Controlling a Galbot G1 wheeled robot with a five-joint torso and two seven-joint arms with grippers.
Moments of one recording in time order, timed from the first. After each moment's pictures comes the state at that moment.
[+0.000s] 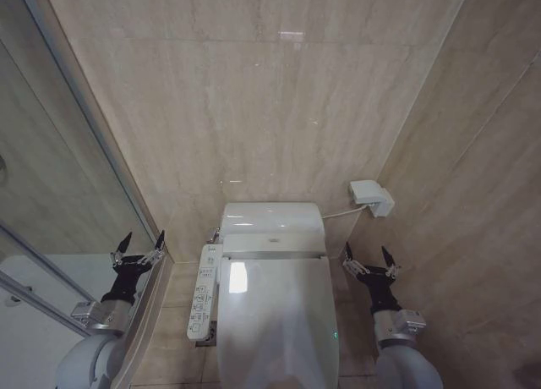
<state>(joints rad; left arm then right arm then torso) 1.36 -1.25 -0.72 -1.91 -0.48 -0.13 0.11 -1.48 1.48 0.65 2.01 0.21 0.10 0.07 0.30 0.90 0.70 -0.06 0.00</state>
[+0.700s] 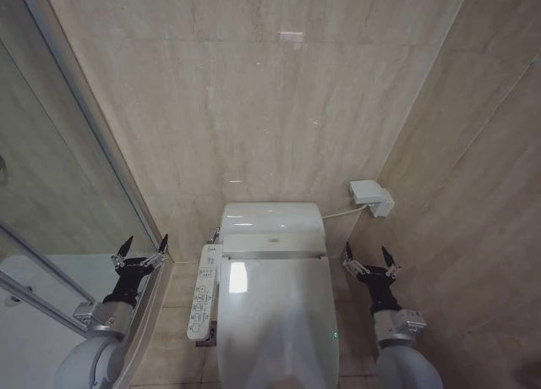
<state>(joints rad) 1.38 -1.27 -0.72 -1.93 -0.46 -0.08 0.11 -1.48 1.48 0.65 2.01 0.21 0.10 0.07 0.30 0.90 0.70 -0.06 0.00</state>
